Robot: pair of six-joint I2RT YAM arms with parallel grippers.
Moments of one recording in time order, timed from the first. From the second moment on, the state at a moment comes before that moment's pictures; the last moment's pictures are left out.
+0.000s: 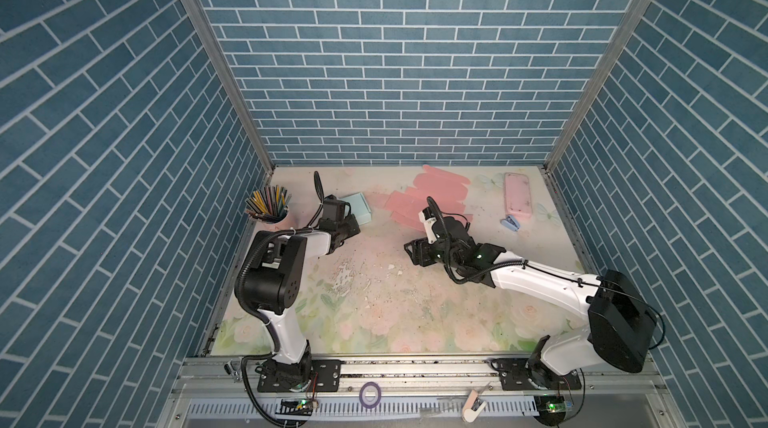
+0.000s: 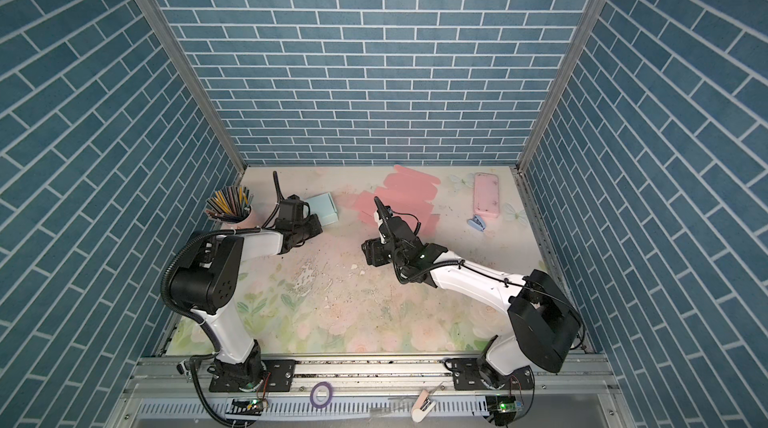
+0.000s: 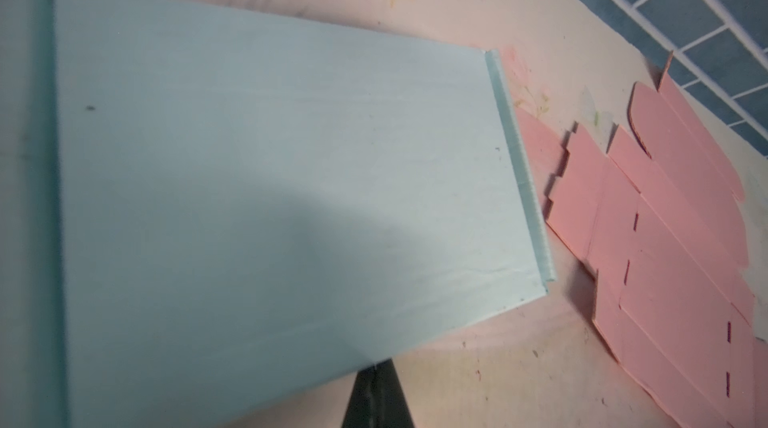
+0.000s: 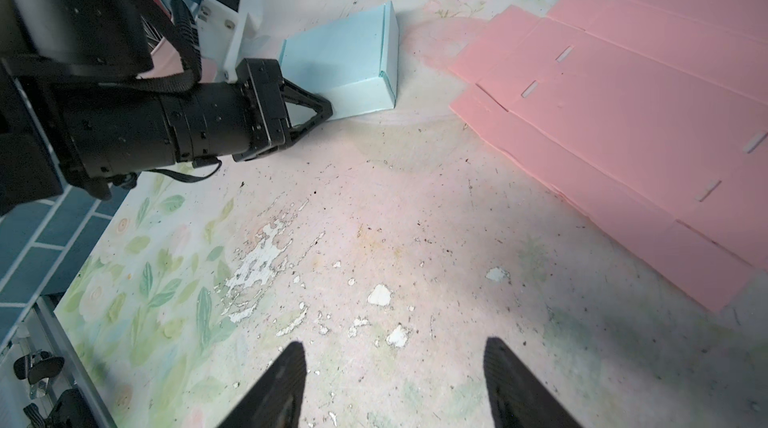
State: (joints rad) left arm -0.18 1.82 0.91 0.15 0.06 -0.56; right arm 0.90 1.47 0.94 -0.12 0.02 0.48
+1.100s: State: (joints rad) left arm 0.00 1.89 0.99 0.10 0.11 -0.57; right arm 0.90 1.46 0.96 -0.11 0.02 0.47
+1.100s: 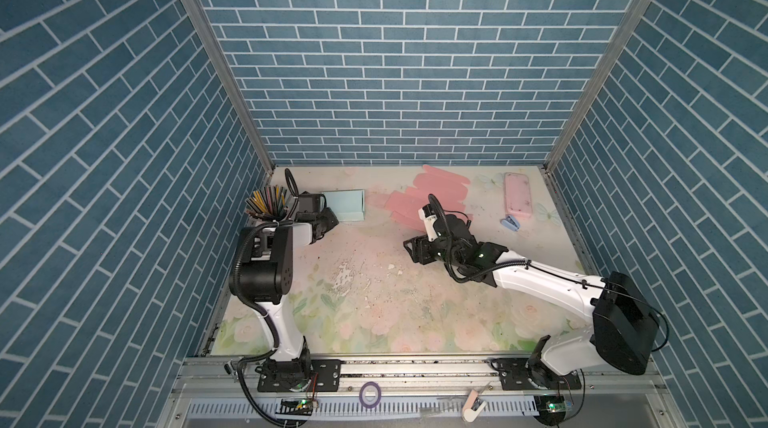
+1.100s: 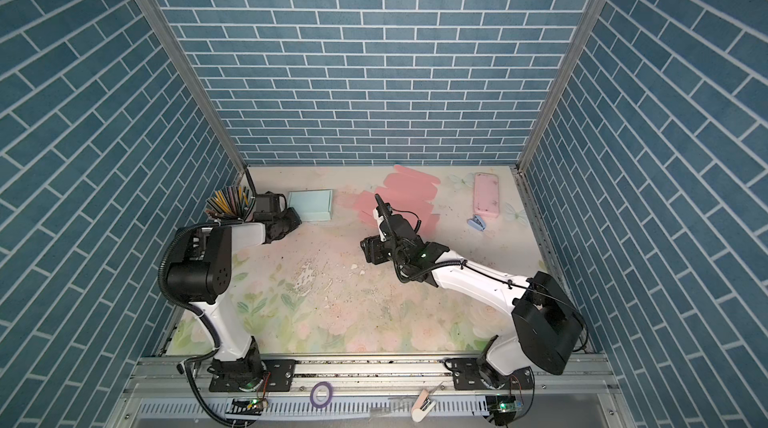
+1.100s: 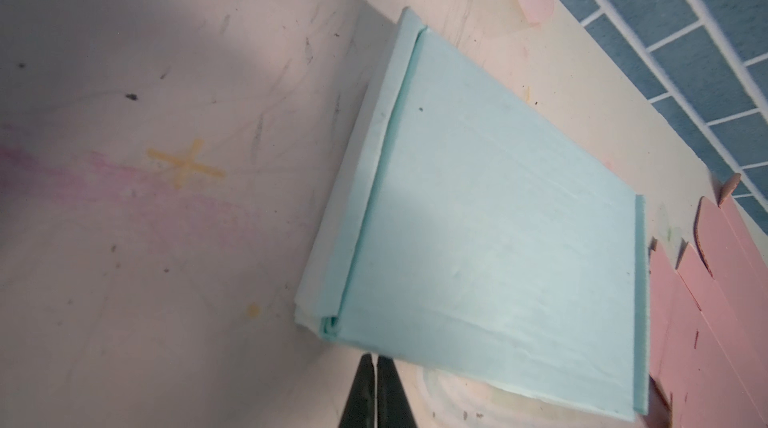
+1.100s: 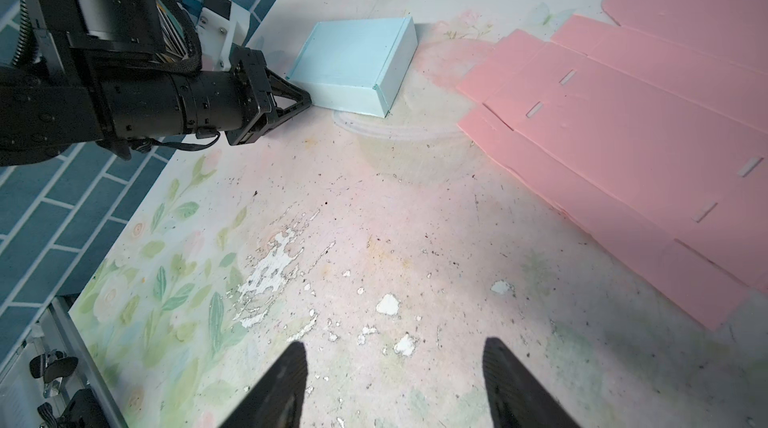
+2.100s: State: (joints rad) left arm -0.70 1.26 0.62 0.15 0.17 -0.50; right arm 0.22 1.44 0.63 0.02 -0.33 0.65
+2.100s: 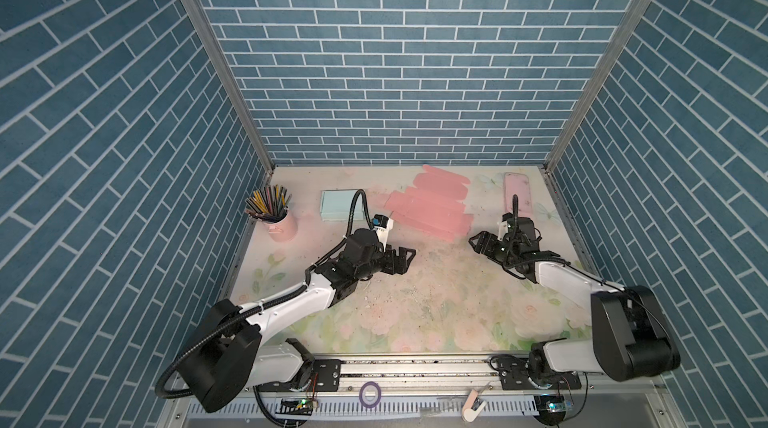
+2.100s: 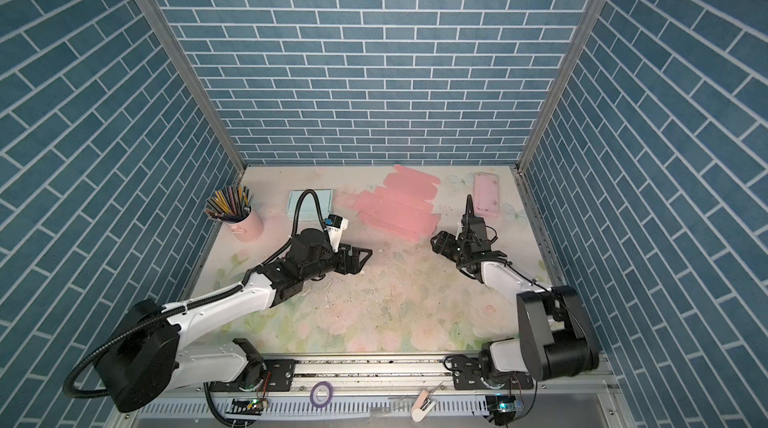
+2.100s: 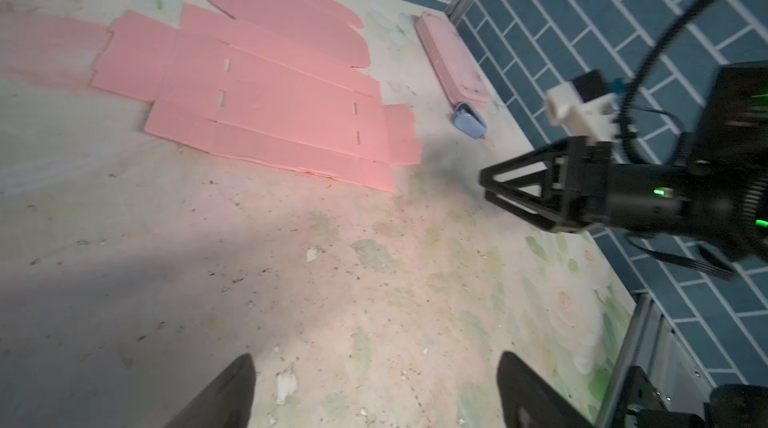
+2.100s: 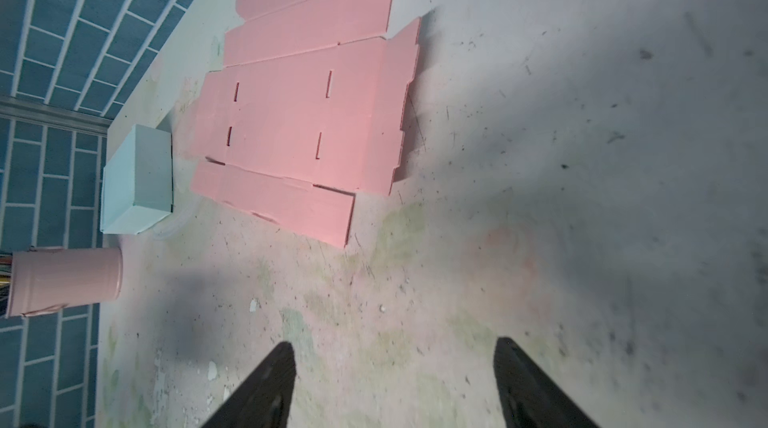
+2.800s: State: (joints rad) left arm -0.75 1.24 0.58 0.19 0.17 -0.48; right arm 0.16 1.90 0.87 0.35 -0.47 0.74
